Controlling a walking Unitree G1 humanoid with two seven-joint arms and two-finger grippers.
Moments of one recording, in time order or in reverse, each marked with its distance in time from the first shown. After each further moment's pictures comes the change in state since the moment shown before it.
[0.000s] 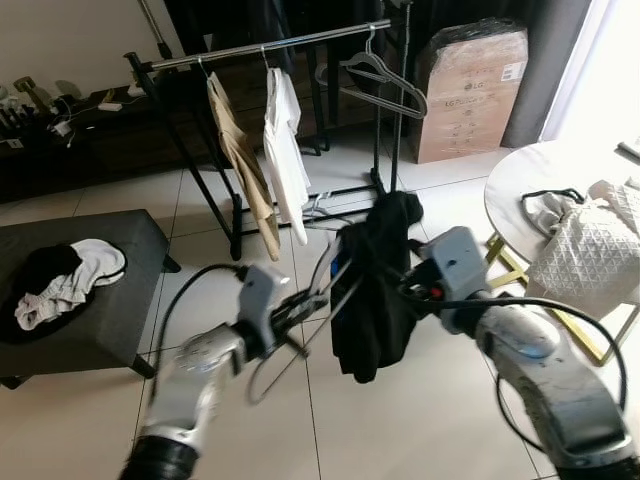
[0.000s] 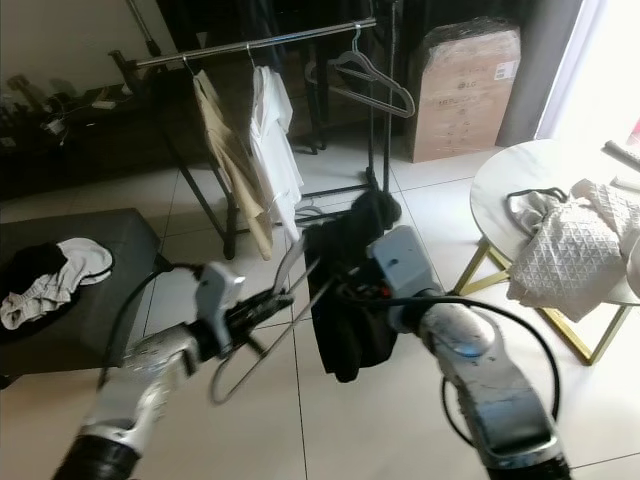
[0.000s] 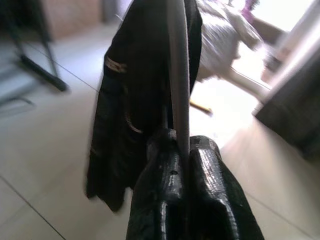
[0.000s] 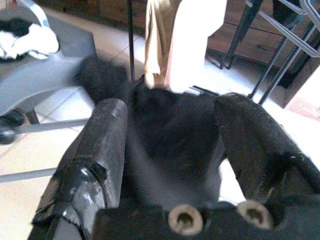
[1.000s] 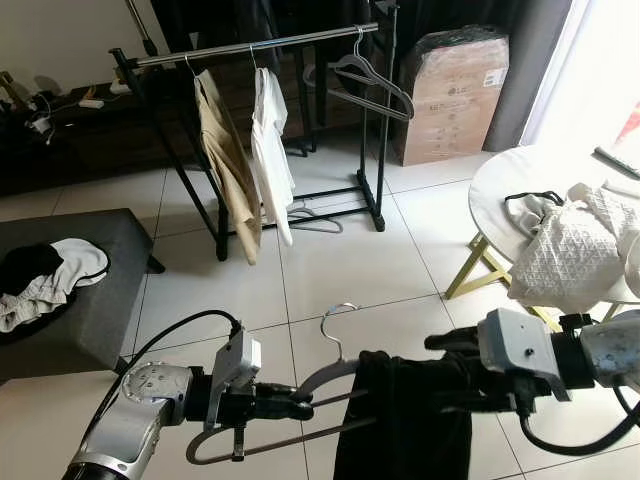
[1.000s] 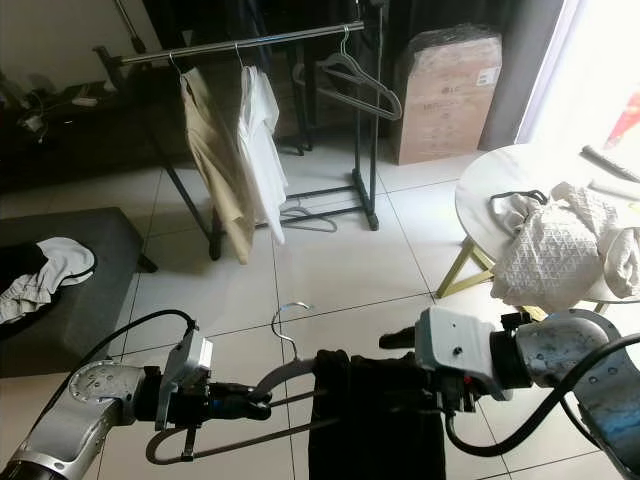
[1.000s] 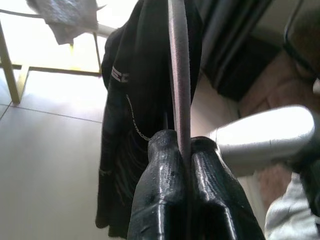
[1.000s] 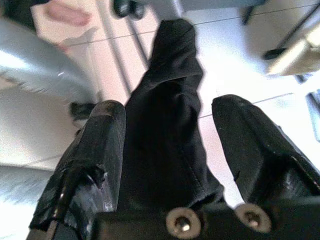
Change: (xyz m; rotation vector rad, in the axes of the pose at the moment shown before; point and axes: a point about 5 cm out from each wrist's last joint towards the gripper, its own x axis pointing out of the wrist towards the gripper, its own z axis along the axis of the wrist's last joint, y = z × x) left arm -0.030 -0.018 -0.022 0.151 0.183 -0.536; right arm -0.065 -0.003 -0.014 -0.307 0.232 0.782
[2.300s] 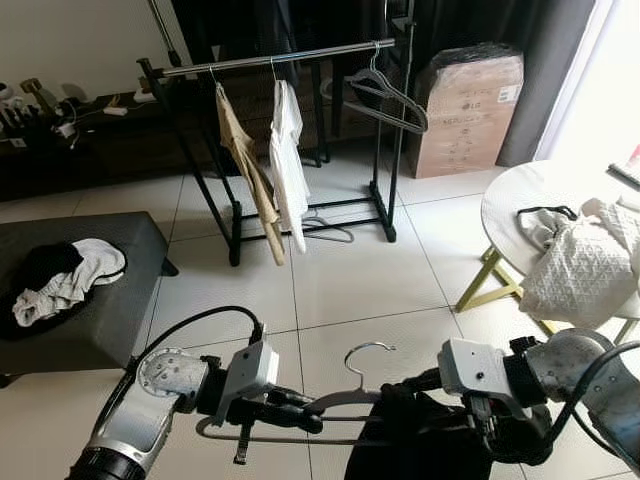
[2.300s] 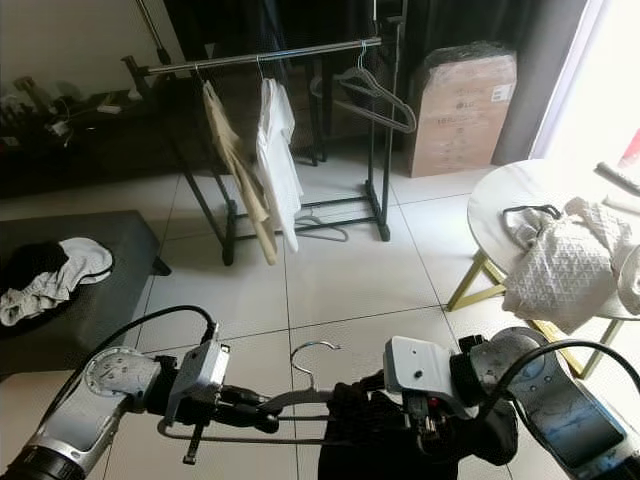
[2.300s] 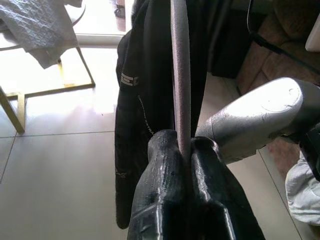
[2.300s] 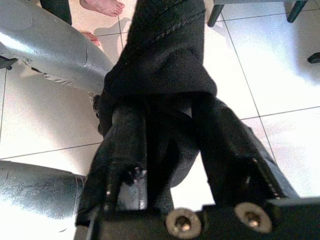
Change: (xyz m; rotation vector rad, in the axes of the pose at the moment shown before) left arm 0.012 0.001 0.012 0.195 0.030 -0.116; right arm 0.040 -0.001 -0.021 0.037 0.027 0.101
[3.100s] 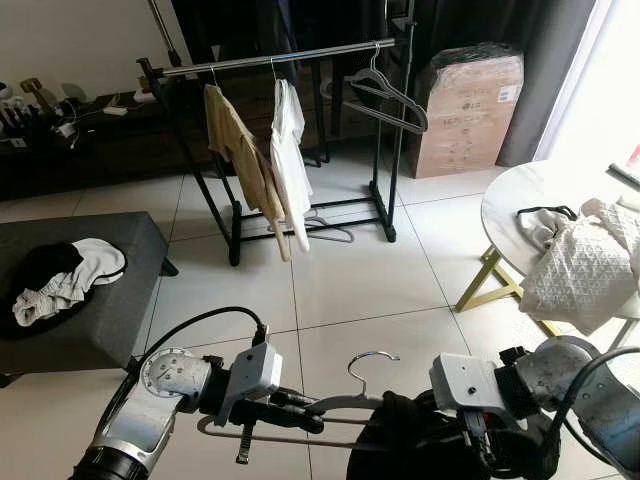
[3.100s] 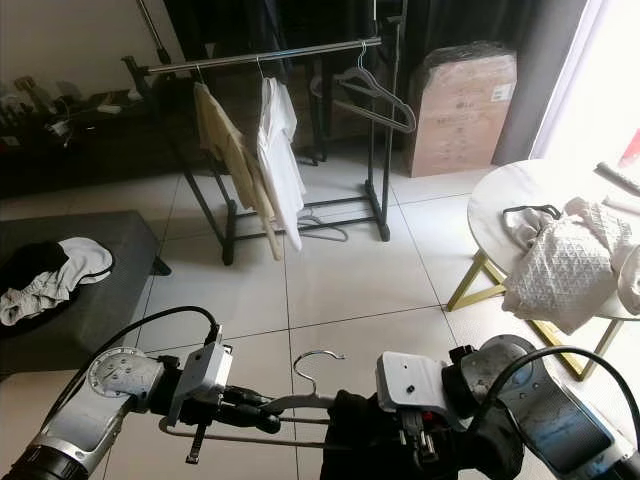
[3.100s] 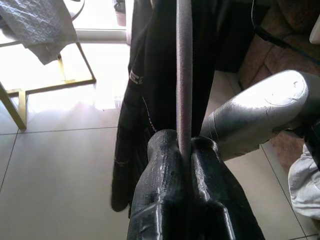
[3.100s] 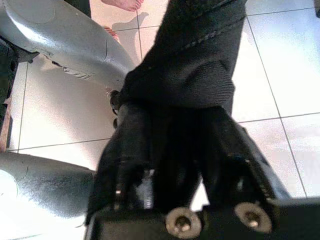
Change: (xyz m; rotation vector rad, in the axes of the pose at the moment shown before) left arm 0.003 0.001 -0.002 0.007 0.023 0.005; right arm 0.012 0.007 -0.004 0.016 0.014 0.077
